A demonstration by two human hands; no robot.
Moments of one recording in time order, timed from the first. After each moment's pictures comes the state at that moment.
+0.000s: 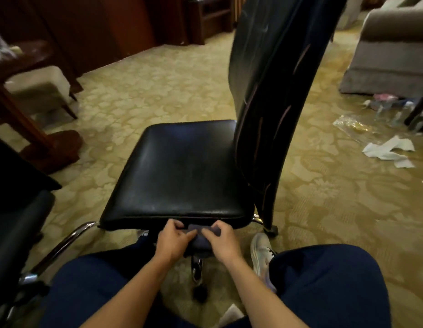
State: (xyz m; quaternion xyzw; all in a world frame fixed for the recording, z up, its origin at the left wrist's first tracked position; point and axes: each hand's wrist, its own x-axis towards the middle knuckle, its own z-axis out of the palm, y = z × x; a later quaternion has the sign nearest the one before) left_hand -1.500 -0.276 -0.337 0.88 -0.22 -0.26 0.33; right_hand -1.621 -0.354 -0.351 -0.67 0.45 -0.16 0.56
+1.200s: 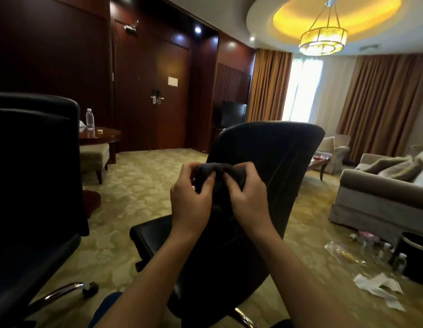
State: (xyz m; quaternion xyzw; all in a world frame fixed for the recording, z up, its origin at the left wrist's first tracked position) left_hand -1.578 -0.213 -0.026 0.56 -0.38 0.13 0.72; right_hand -1.661 -0.296 -0.010 -0.77 0.11 -0.52 0.35
